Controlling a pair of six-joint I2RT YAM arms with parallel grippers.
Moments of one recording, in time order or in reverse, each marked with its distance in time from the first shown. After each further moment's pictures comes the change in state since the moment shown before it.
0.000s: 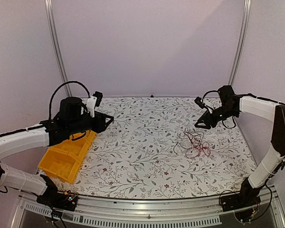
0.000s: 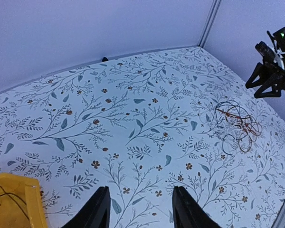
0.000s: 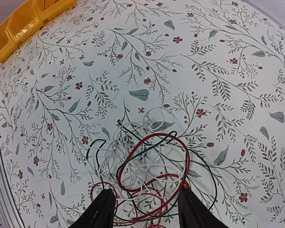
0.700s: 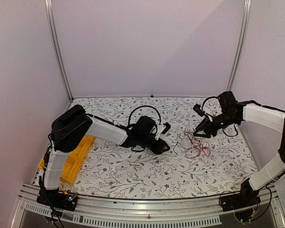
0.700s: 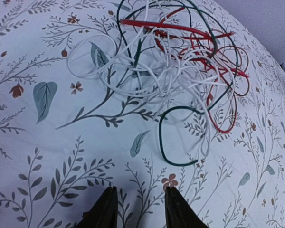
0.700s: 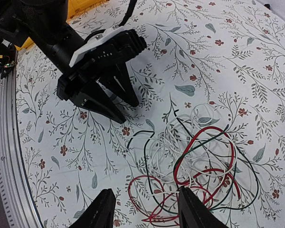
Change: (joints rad) left arm -0.316 1.108 0.651 0.159 0.256 -0.029; right arm 0.068 -0.138 -0.158 0.012 -0.048 0.003
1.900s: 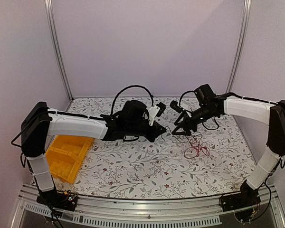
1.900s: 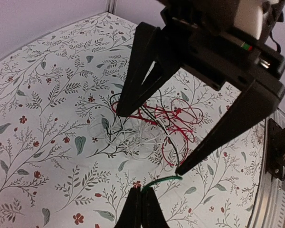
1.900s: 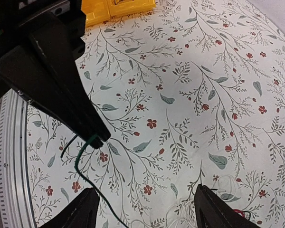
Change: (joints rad) left arm -0.048 -0.358 -0.120 -0.042 -0.170 -0.002; right arm 0.234 0.172 0.213 0.041 0.022 0.006
